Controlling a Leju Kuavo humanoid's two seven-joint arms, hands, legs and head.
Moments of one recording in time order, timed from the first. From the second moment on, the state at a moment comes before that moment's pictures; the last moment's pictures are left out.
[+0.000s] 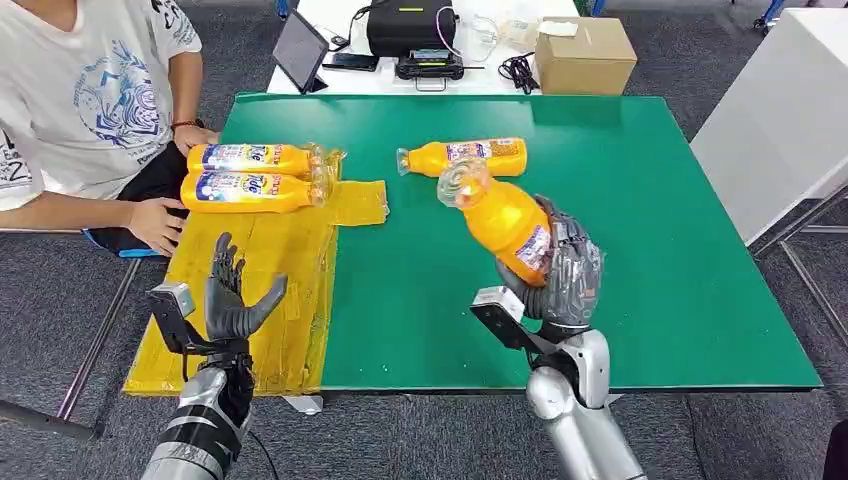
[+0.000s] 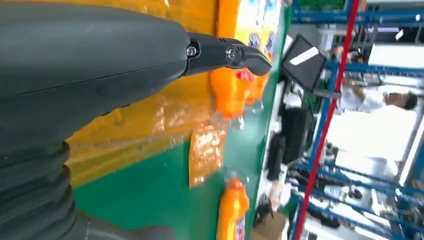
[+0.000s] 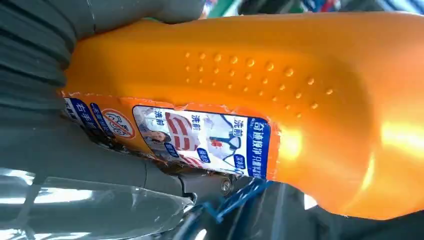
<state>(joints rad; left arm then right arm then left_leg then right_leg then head) -0.34 -0.21 0.14 -0.86 0.06 0.09 -0.56 -0.18 0.06 0.28 -1.40 0.77 -0.69 -0.41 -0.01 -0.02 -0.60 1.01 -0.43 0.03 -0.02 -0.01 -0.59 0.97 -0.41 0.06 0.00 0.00</state>
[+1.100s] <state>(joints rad) -0.20 -0.23 -0.23 -1.07 0.28 -0.30 -0.36 -0.12 0.23 0.26 -1.15 0.56 -0.47 -0.62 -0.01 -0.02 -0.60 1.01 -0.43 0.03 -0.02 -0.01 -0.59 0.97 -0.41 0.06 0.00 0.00</state>
